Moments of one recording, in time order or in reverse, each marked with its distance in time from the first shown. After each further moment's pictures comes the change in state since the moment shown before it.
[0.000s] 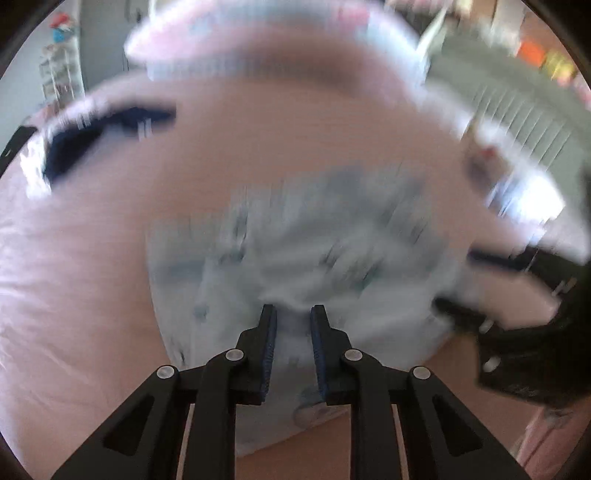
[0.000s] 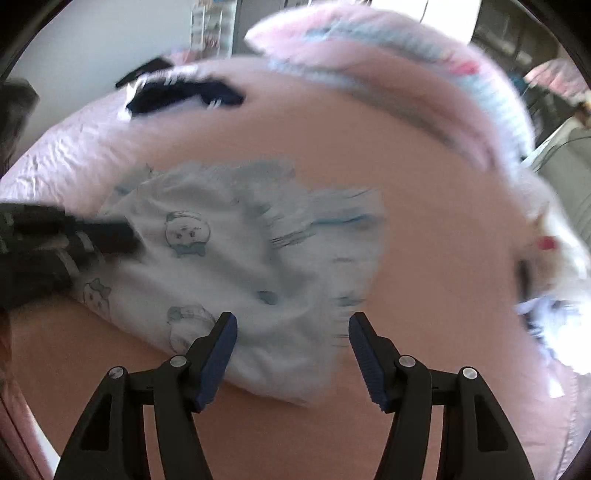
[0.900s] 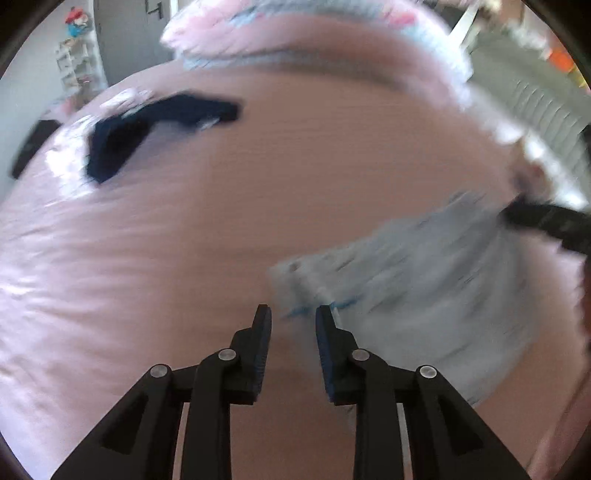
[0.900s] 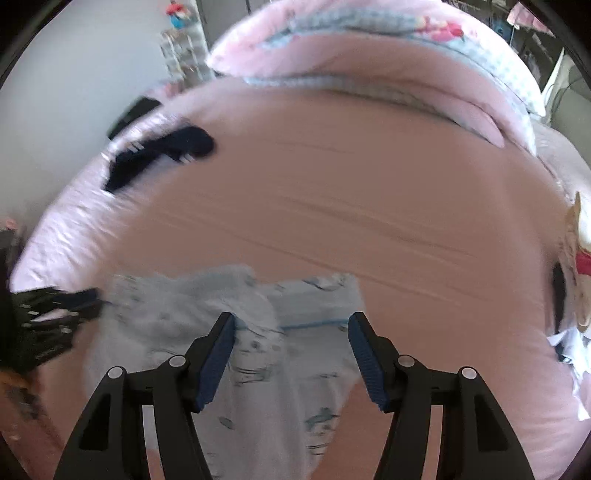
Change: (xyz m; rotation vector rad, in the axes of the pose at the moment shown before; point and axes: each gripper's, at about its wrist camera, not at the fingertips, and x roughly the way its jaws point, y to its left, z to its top) left arm -0.013 0.063 0.048 -0.004 -0.110 -0.031; right arm 0.022 -0.032 0.104 0.194 -0.044 0.197
